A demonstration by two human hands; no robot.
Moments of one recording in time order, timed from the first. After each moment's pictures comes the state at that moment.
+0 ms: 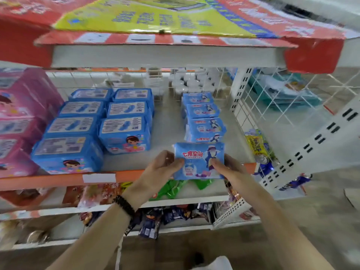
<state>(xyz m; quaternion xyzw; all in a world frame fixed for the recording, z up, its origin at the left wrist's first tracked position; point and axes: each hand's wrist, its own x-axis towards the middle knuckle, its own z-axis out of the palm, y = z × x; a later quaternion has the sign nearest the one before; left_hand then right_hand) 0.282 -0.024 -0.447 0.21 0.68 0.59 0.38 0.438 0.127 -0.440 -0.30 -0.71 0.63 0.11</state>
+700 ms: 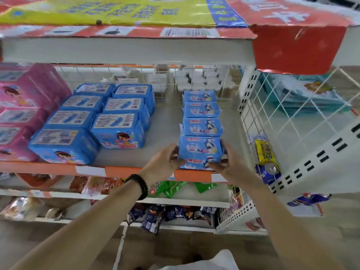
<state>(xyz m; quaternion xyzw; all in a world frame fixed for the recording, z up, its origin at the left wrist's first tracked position) 0.264 0.045 -0.495 0.31 0.79 0.42 0.31 0.416 0.233 -0.504 -0.22 -0.80 0.56 0.07</state>
